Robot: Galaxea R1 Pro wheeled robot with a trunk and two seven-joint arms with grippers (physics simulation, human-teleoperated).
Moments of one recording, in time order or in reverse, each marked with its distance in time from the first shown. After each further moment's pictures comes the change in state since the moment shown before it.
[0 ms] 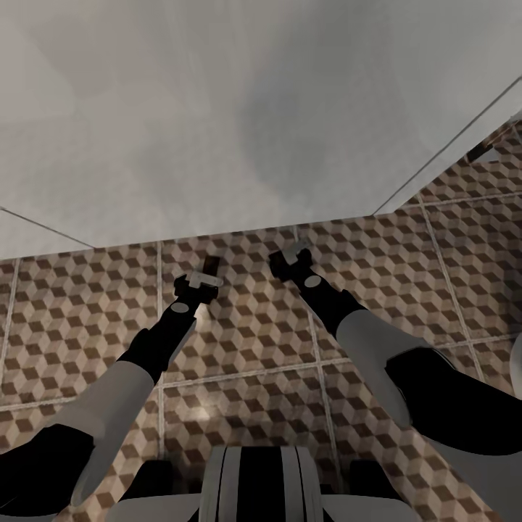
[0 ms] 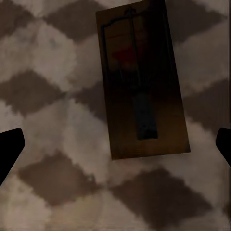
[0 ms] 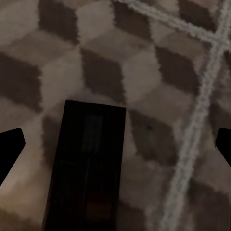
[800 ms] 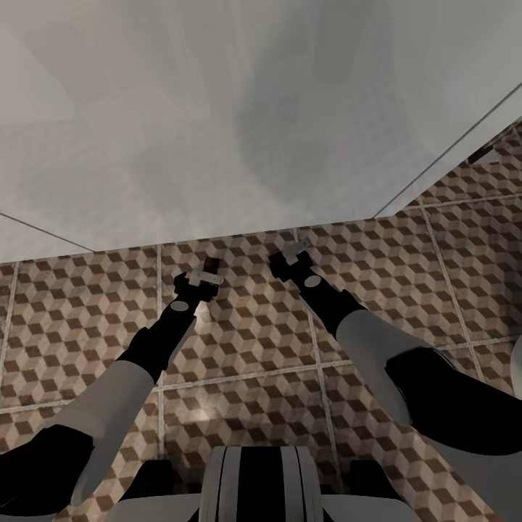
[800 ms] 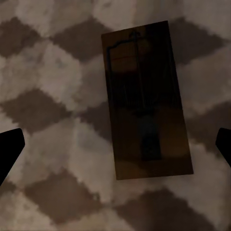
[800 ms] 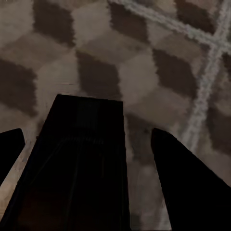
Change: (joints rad) left arm 0.000 0.000 0.003 -0.020 0.000 0.002 0.000; right arm 0.000 0.000 0.000 0.000 0.000 0.006 0.000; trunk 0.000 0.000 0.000
